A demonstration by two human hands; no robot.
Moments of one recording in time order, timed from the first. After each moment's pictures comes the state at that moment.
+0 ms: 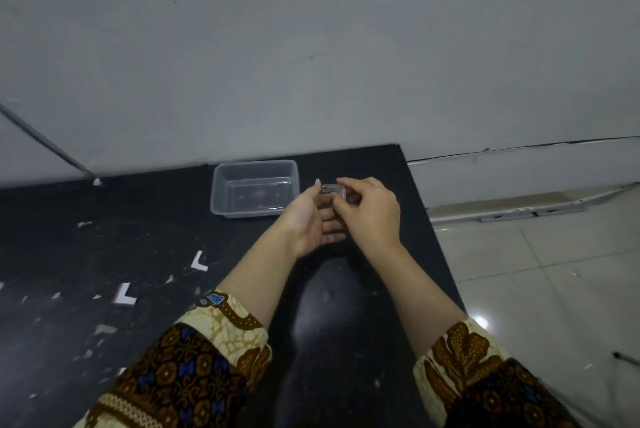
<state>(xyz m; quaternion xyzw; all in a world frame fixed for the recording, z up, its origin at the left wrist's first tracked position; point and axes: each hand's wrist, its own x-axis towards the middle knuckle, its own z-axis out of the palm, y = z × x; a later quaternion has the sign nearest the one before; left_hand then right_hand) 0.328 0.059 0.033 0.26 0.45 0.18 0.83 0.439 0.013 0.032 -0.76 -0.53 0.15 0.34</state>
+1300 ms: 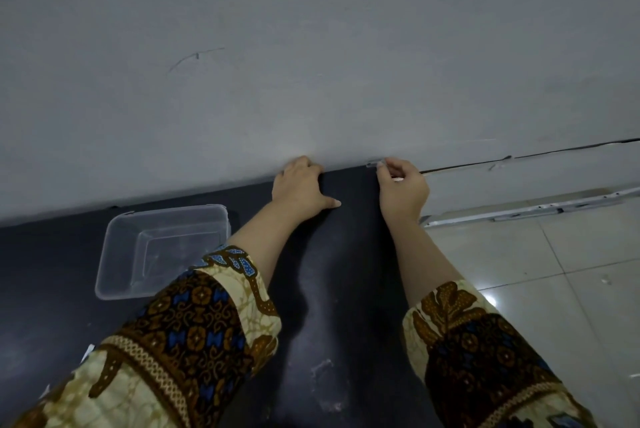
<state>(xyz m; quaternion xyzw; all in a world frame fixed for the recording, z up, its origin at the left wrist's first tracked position) 0.466 0.218 -0.056 0.80 0.54 -0.05 0.25 0.621 0.165 -0.108 -0.80 -0.26 0.20 0.51</state>
